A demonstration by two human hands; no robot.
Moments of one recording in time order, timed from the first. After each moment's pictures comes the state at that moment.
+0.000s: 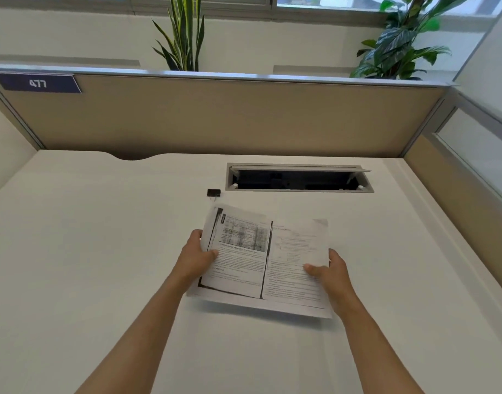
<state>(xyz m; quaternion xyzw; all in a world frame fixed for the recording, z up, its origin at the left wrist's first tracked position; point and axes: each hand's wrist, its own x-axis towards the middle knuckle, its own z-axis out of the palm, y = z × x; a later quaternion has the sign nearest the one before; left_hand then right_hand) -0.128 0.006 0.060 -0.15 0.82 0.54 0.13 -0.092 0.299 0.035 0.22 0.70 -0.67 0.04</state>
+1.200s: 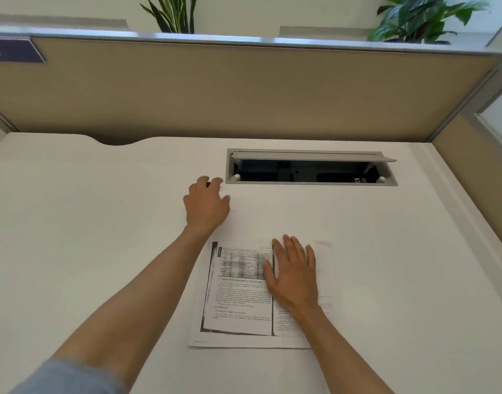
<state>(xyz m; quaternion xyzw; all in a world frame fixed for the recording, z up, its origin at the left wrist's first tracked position) -0.280 0.029 0.032 -0.06 0.98 0.21 -0.02 -0.143 0.224 -0.032 -0.01 0.99 -0.15 -0.01</state>
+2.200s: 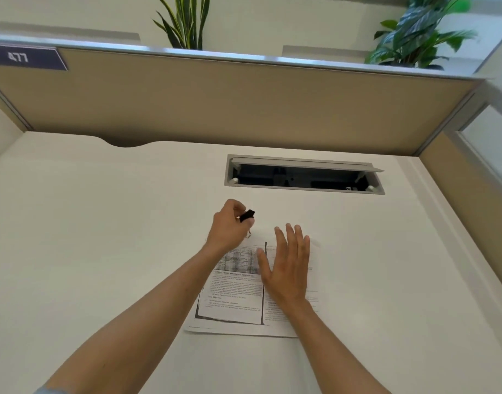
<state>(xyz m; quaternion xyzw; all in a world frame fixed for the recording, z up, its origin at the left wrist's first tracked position) -0.208 0.076 0.055 -0.08 0.84 0.53 0.05 -0.135 0.219 -0.005 -0.02 0.96 -0.23 -0.18</state>
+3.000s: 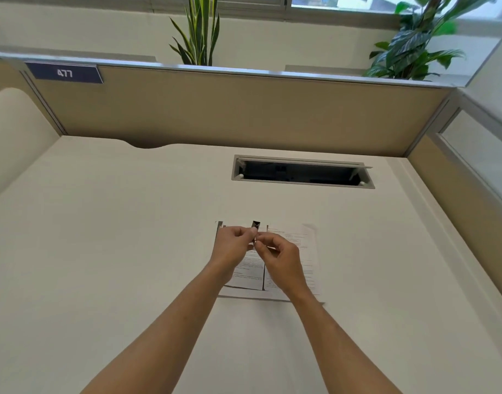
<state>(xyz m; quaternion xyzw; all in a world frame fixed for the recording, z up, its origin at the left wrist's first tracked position) -0.088 0.084 0.080 -0.15 0.69 0.70 0.08 -0.066 0.211 0.056 -0.03 0.77 -0.64 -0.03</state>
